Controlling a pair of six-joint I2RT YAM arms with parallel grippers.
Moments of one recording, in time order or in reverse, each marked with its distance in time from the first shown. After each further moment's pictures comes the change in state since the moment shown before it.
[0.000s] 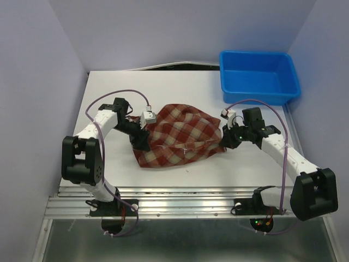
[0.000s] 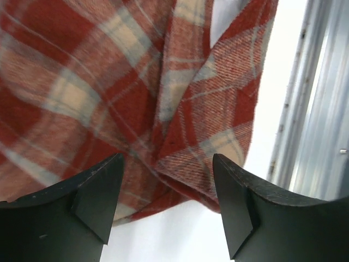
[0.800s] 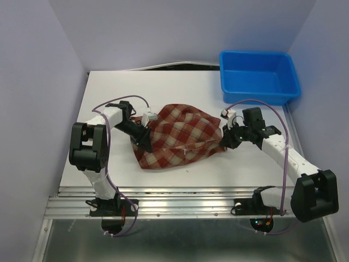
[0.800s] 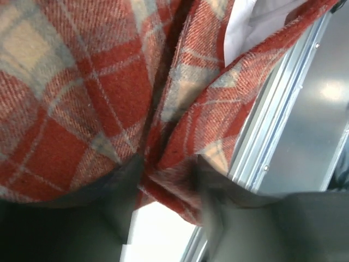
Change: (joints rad) left arm -0.002 0.215 0.043 -0.055 0.013 -0.315; right arm 0.007 -0.010 0.000 -0.001 0.011 -0.015
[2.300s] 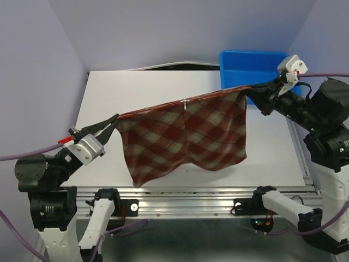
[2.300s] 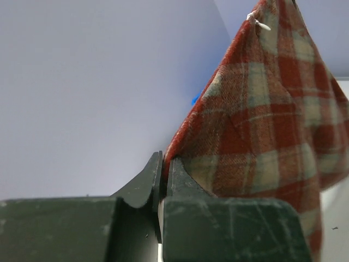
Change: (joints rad) left arm 0.152 -1.195 0.229 0.512 -0.042 -0.402; right arm 0.041 -0.211 0.937 -0.232 0.126 0.103
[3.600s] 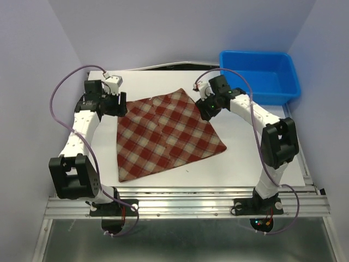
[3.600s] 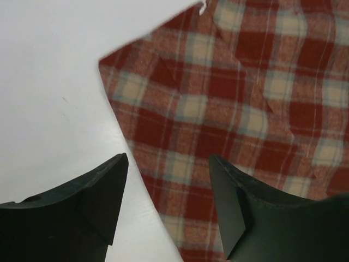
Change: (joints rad) left arm 0.045 0.861 -0.124 -0.016 -0.502 -0.122; right arm 0.103 0.830 -0.190 0.111 0.228 -0.115
